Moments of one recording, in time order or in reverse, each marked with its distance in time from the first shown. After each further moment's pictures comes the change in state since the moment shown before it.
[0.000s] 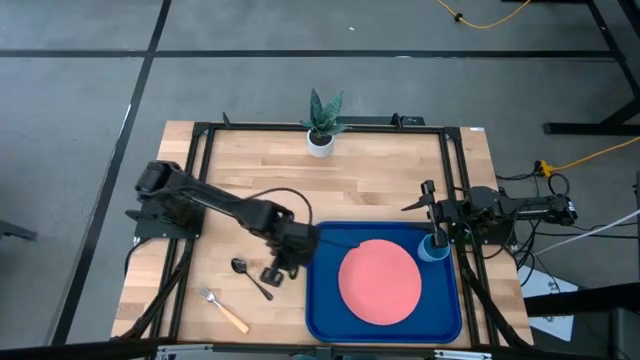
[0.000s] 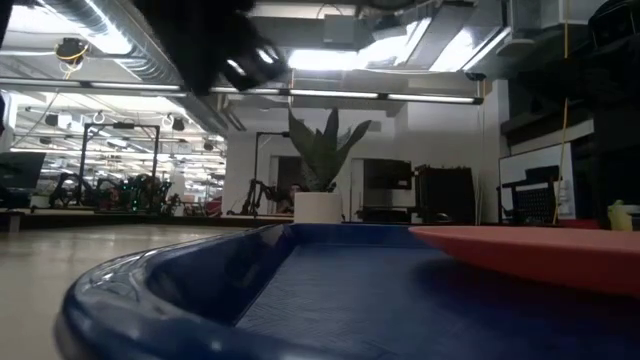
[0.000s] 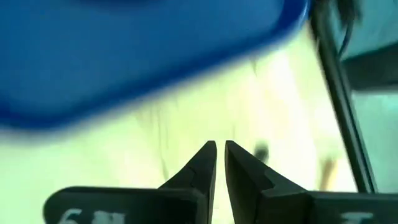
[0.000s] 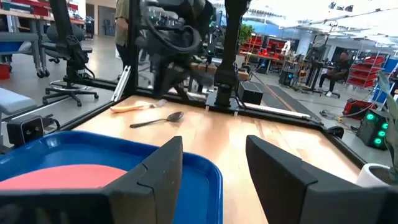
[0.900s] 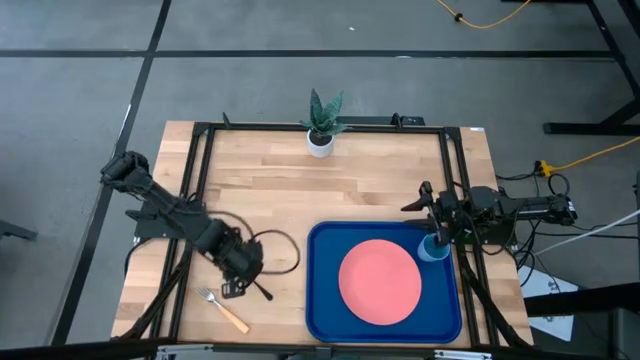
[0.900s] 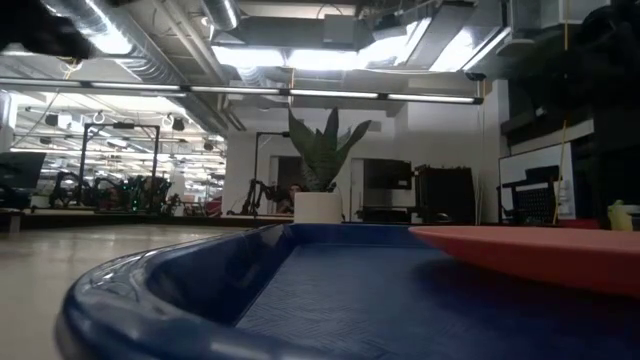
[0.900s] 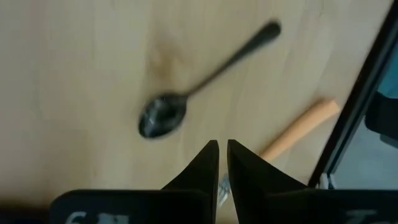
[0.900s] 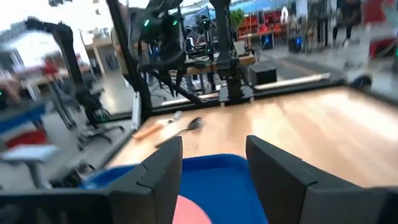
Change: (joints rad) left arm -0.332 -0.278 -0.273 -0.157 -0.184 -0.904; right arm 0.000 0.000 0.000 0.007 0.018 0.377
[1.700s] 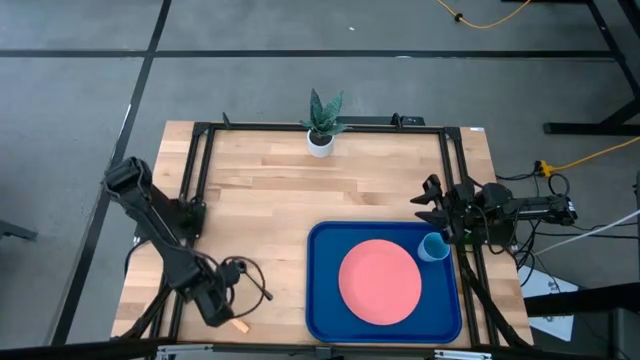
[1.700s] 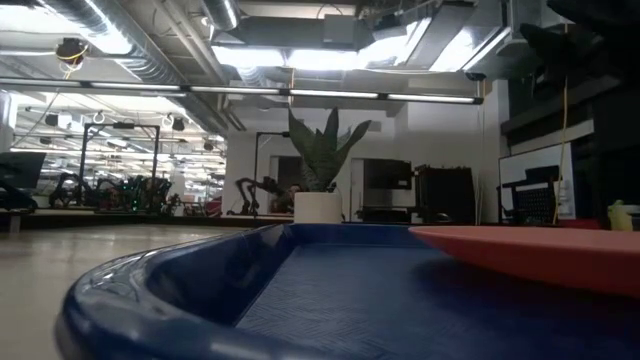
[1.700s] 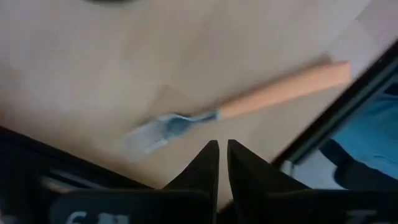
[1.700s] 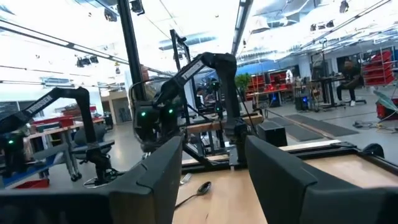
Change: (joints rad) left arm -0.319 0.090 -0.062 0.147 0.038 -0.714; right arm 0.000 0.000 0.000 0.268 0.002 -0.022
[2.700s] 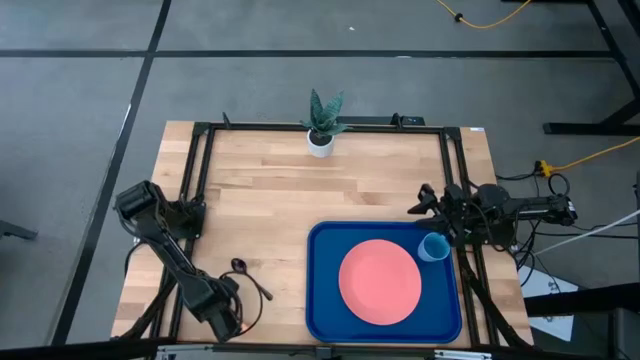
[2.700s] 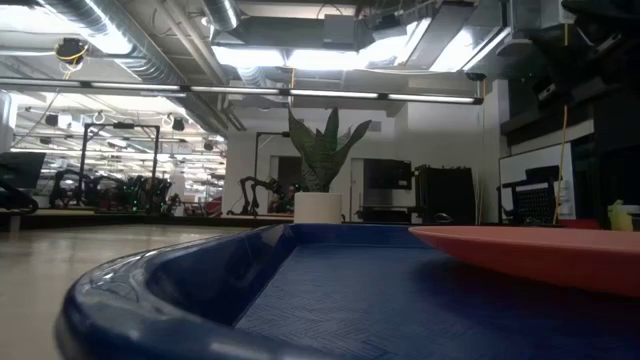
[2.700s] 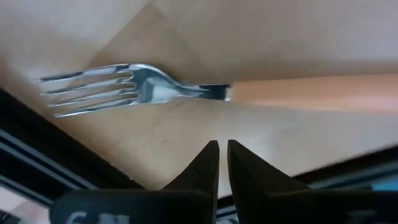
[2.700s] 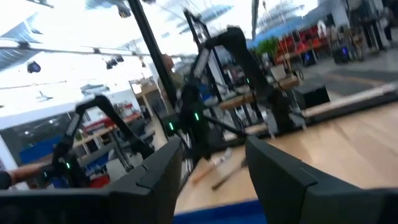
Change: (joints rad) left arm -0.016 0.243 0.000 0.143 0.185 -0.339; right arm 0.001 0.000 0.000 -0.062 -0.108 0.234
